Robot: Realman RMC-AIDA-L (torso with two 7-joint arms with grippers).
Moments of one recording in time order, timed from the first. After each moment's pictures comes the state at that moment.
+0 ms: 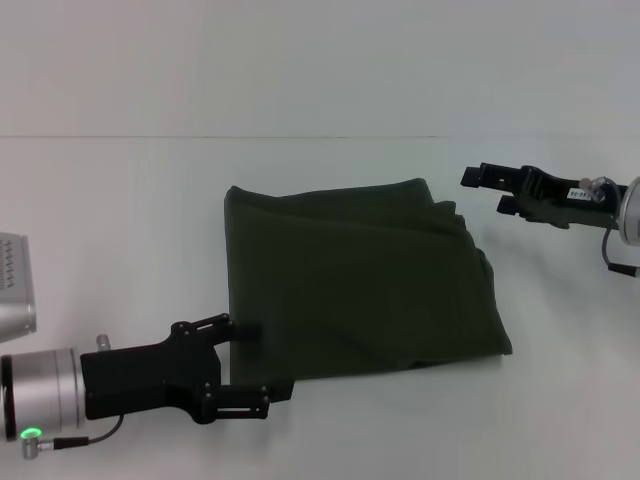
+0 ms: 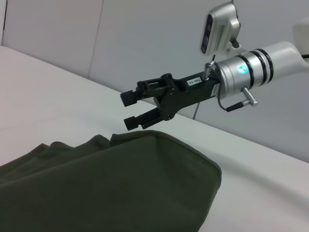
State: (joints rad) left arm -0.44 -2.12 0.75 0.57 1.97 1.53 -1.24; right arm 0.73 2.04 -0.61 -0.49 -2.10 -1.01 2.30
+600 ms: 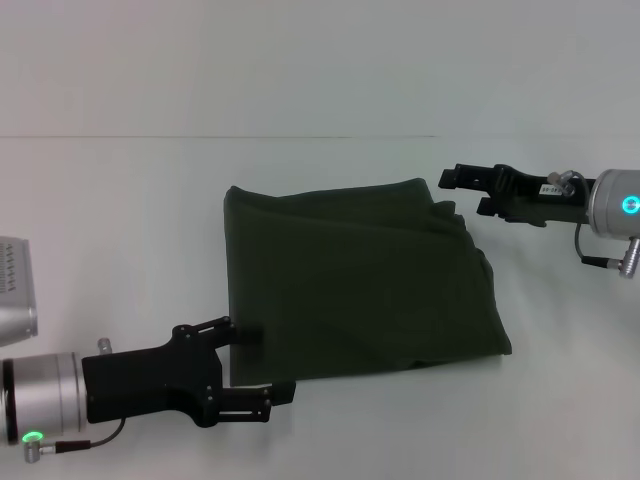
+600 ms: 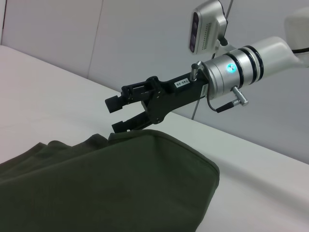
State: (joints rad) left arm -0.43 -2.12 0.75 0.57 1.97 1.53 -1.24; right arm 0.78 2.03 -0.69 -0.44 -2.10 -0.93 2.36
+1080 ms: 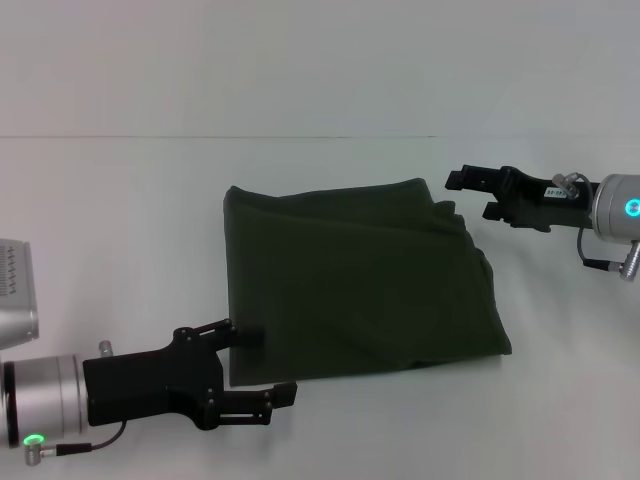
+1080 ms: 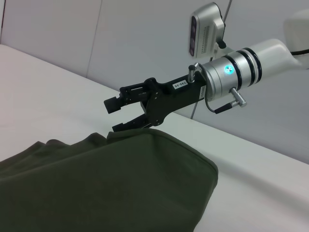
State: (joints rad) left arm -0.43 -2.12 0.75 0.57 1.97 1.53 -1.24; right arm 0.78 2.03 -0.68 -0.42 -2.10 -0.91 2.39
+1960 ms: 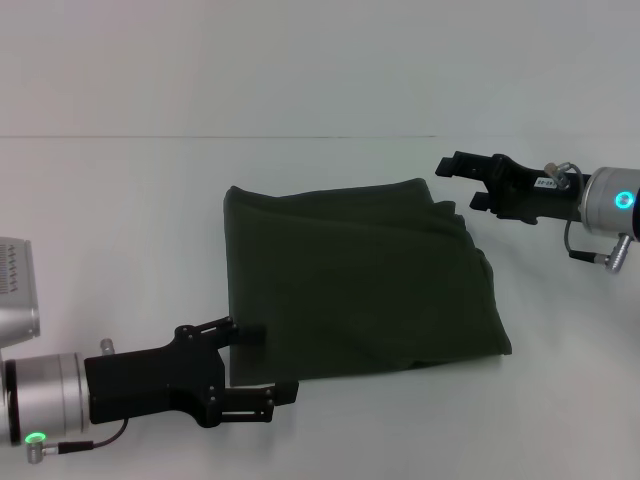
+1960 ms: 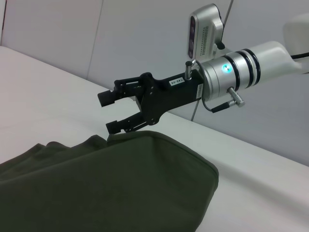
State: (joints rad) left arm -0.43 -2.12 0.75 0.57 1.96 1.53 -1.24; right arm 0.79 2.03 -0.68 -0.39 -2.02 -0.89 2.39
